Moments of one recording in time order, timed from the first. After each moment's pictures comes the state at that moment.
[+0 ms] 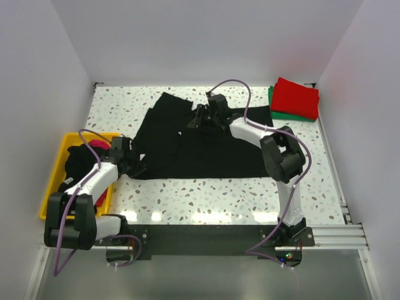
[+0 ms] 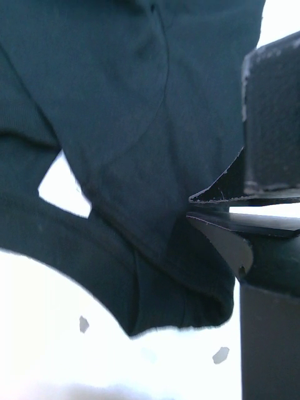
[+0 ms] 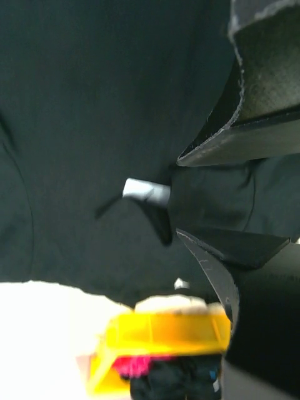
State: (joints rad) left arm -0.07 1.25 0.57 -0.35 0.03 -0.69; right arm 0.55 2.11 1.52 -0.02 -0.24 0.73
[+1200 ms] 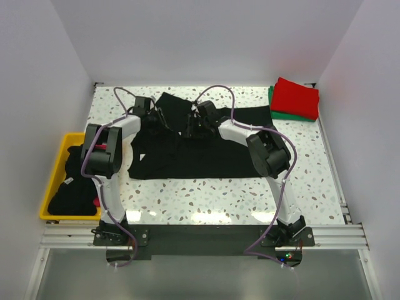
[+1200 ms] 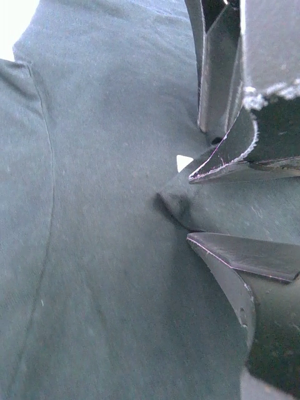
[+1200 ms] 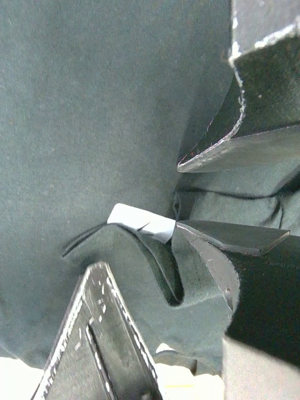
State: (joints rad) left arm -0.14 2.03 1.32 -0.20 0.31 -0.59; right arm 0.61 2.27 1.64 -0.11 -0.23 0.57
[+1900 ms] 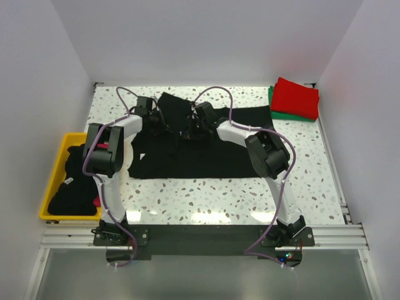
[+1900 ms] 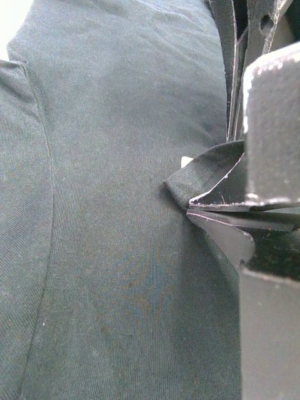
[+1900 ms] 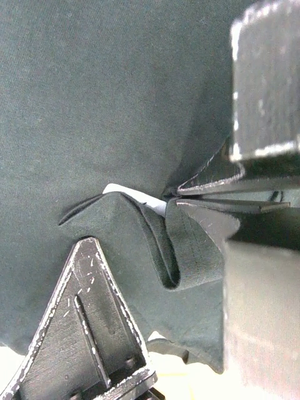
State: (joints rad) left arm -0.15 2.06 1.34 -0.20 0.31 -0.59; right arm 0.62 2.27 1.64 -0.10 -0.26 0.60
